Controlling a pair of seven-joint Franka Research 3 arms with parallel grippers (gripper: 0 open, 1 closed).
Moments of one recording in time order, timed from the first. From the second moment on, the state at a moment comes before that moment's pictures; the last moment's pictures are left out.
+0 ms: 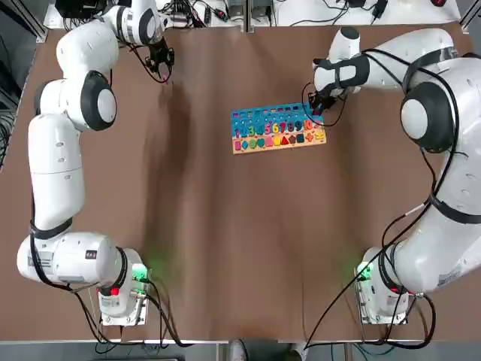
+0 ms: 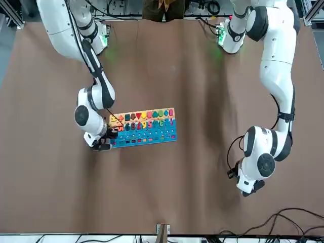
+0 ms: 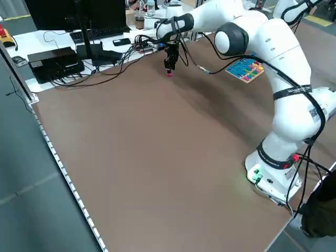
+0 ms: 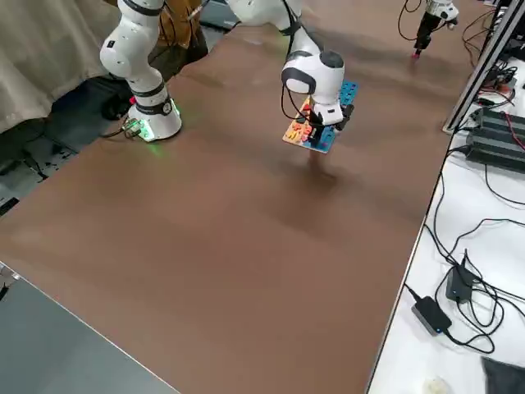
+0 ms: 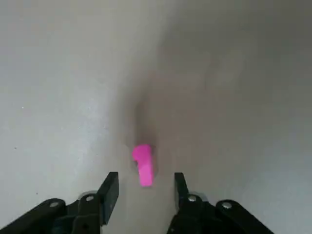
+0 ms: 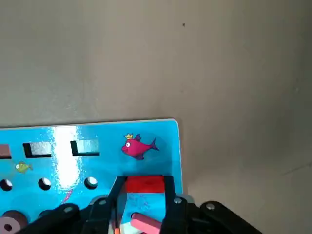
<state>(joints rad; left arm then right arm) -0.04 0.95 -0.15 -1.18 0.15 2.06 -0.61 0.33 0.55 -0.03 -1.98 0.20 2.48 0.13</state>
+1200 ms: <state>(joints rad) -0.04 0.98 -0.15 -1.18 0.15 2.12 -0.67 0.30 0.51 -0.04 -1.92 0.24 2.34 0.13</state>
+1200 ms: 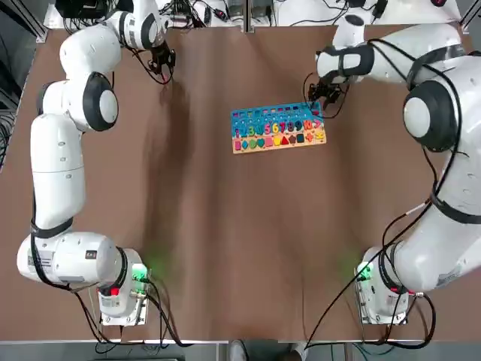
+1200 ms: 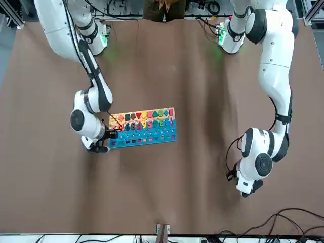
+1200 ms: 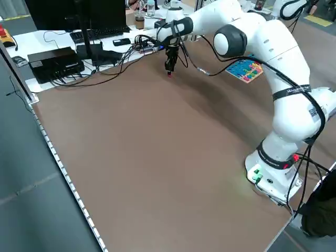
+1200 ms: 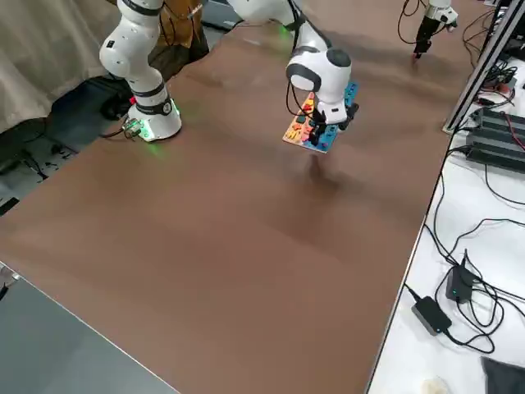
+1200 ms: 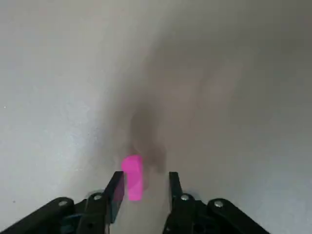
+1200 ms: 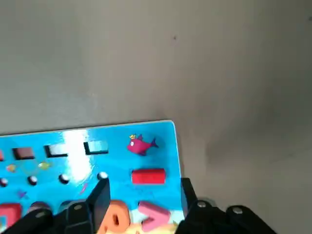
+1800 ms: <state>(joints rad) -0.04 0.98 -0.15 -1.19 0.15 2.13 -0.71 0.10 0.13 -0.05 -1.91 0.02 2.05 0.06</state>
